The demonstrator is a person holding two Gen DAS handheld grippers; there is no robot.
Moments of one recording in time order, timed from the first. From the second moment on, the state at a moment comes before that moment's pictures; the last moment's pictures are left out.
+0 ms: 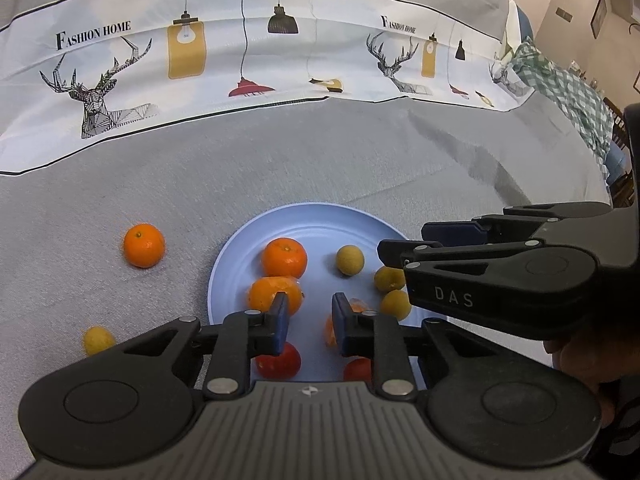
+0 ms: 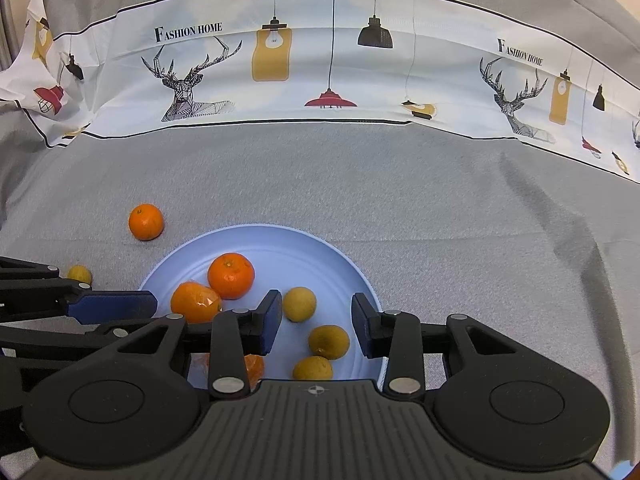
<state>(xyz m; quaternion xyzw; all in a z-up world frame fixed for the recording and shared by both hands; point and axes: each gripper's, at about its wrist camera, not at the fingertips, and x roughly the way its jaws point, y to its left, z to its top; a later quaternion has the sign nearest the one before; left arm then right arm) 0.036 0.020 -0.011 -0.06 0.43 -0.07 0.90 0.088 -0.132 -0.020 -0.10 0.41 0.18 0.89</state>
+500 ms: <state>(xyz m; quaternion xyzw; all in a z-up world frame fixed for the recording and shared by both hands) 0.037 0.025 -0.009 -0.07 0.43 -0.07 0.90 0.088 -0.130 -0.020 -0.11 0.41 0.18 0.89</state>
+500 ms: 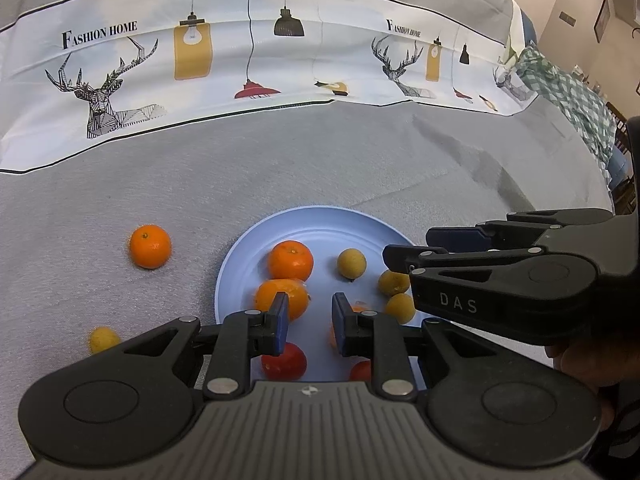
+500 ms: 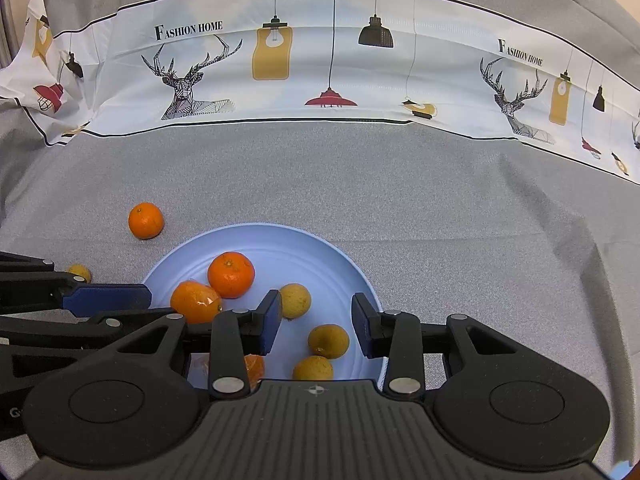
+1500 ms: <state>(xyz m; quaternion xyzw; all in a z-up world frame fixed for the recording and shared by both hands) 0.052 0.165 -0.004 -0.23 0.47 0.07 0.85 0.085 -0.133 -0.006 -0.08 0.37 0.19 0.90</state>
